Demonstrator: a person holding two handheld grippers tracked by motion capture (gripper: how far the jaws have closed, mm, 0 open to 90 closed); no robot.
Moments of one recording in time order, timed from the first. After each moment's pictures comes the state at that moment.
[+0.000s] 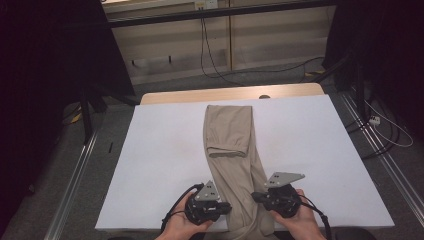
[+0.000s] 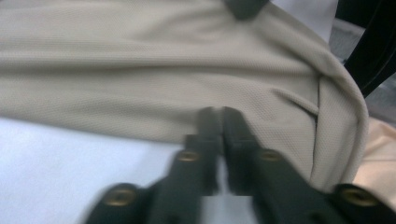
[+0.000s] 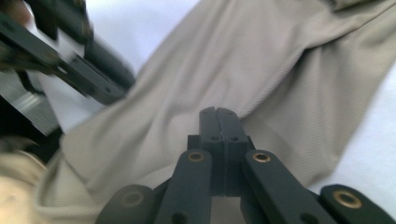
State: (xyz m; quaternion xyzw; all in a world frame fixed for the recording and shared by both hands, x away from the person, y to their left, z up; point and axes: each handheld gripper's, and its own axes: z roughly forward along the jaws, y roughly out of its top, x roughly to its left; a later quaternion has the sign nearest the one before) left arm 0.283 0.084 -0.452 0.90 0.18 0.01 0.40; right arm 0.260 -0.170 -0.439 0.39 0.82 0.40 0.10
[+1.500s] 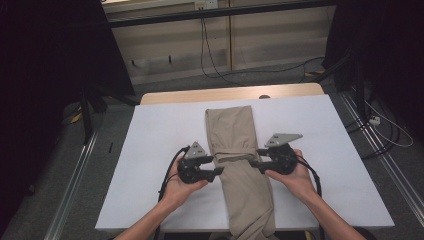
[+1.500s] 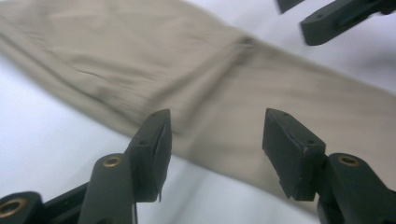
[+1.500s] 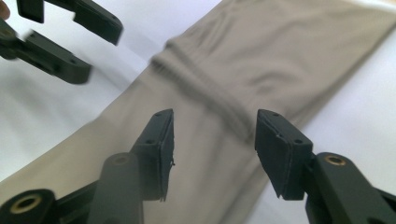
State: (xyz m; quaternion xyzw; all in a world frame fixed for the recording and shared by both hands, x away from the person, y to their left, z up) left arm 0.390 0.096 -0.432 0.85 0.27 0.10 0.44; right arm 0.361 -0.185 -0.420 0.37 0.82 0.42 0.16
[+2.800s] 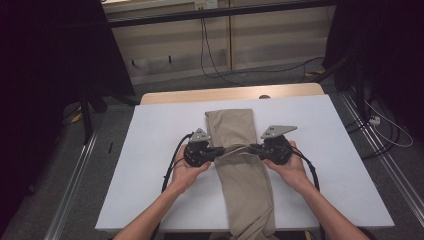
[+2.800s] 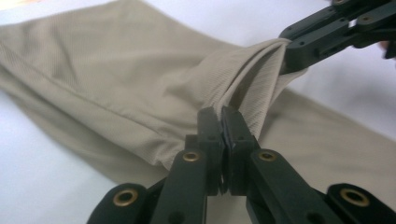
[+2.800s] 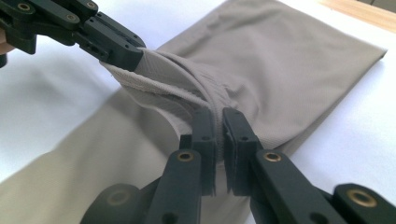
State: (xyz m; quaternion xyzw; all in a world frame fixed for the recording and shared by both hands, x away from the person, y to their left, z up) left arm 0.409 0.084 -0.424 0.84 0.27 0.07 0.47; right arm 0.380 -0.185 -0.419 0.36 0.81 0.43 0.17
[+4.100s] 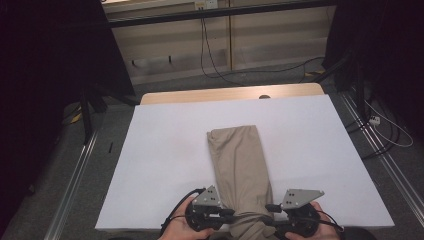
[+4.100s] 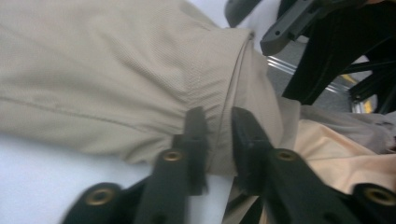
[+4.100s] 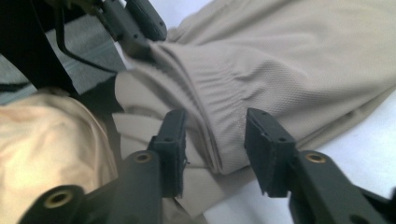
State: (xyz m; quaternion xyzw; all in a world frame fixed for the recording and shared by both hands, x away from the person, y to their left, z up) left arm 0.272 0.088 -0.440 0.89 0.16 -0.05 0.43; right arm 0.220 -0.197 -0.439 0.31 0.85 0.42 0.08
